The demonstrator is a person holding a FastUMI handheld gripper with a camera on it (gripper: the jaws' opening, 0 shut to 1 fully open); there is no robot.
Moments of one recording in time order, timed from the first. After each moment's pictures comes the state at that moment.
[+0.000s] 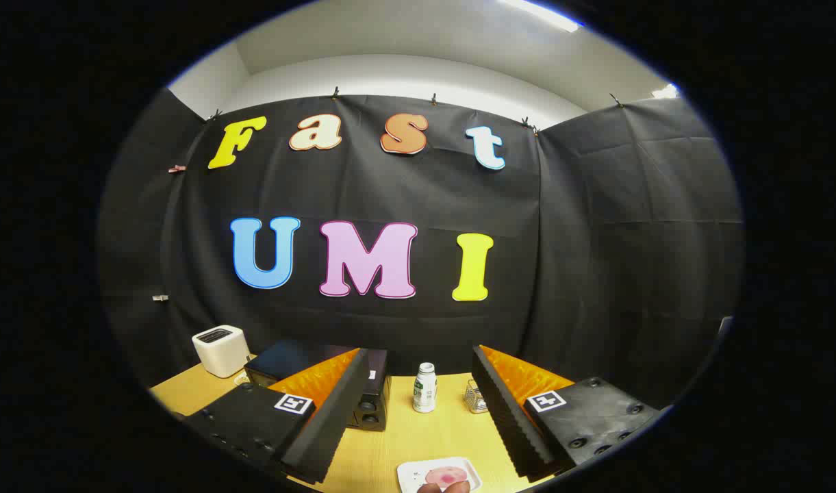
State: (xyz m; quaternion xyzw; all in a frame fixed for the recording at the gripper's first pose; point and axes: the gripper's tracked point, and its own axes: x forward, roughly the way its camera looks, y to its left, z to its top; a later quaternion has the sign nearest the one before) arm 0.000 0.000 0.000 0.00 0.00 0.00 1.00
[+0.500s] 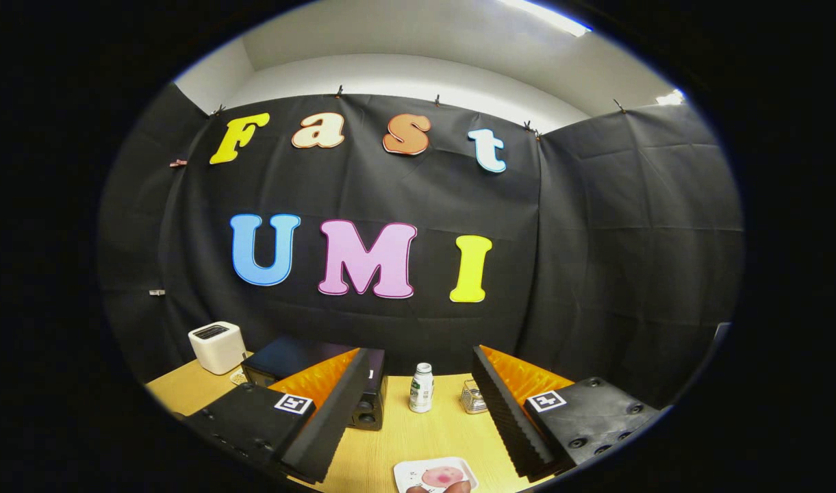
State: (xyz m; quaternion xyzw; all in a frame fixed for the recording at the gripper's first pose) arm -0.003 0.006 0.000 -0.02 0.00 0.00 1.00
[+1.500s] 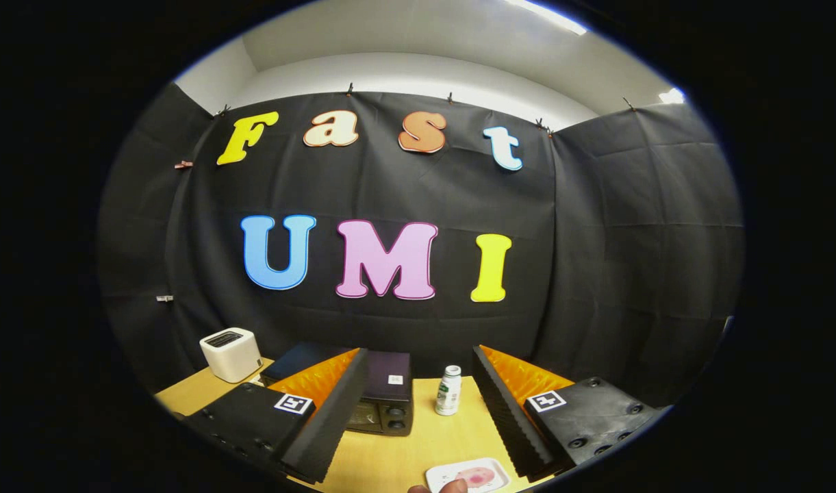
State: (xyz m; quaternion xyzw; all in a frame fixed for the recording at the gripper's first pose) arm 0.024 0.086 -0.008 0.00 0.01 0.02 1.00
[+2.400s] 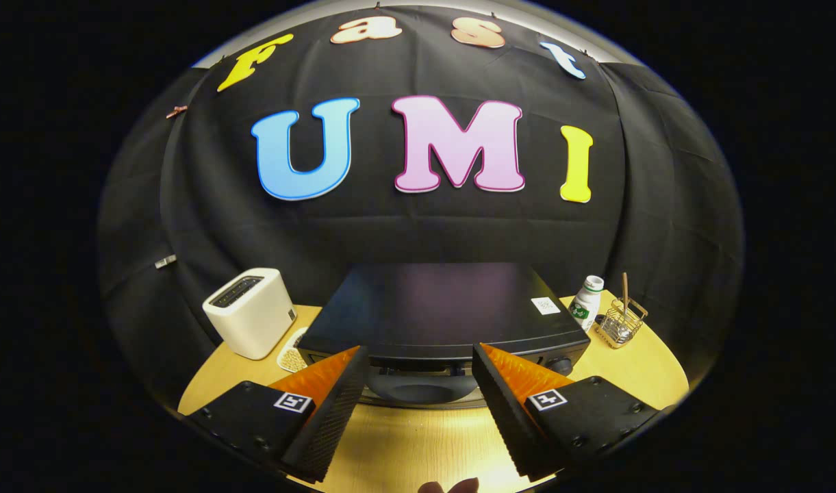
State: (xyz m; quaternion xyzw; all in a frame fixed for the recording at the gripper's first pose) arm 0.150 0.279 -0.218 0.01 0.21 0.05 0.98
